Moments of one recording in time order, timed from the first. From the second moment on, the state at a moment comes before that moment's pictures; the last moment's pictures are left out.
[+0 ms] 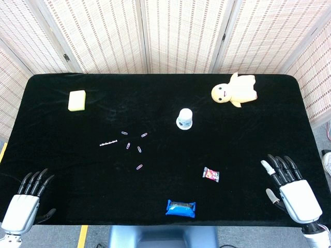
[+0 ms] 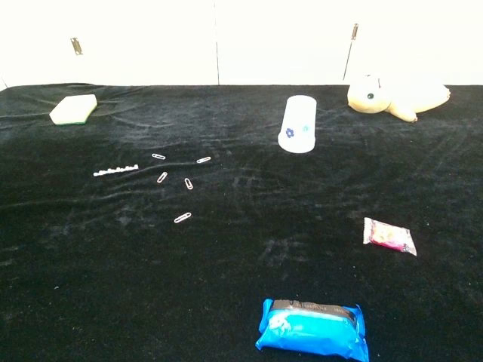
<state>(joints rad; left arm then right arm) 0.00 -1.19 0.07 -1.58 1.72 1.58 0.16 0.04 -1.09 -0.04 -1.61 -1.82 1.62 -0.13</state>
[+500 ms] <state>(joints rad) -0.02 -1.18 0.08 -1.59 1.73 1.56 0.14 0.04 -1.10 -0.04 -1.61 -1.81 1.61 -0.14</state>
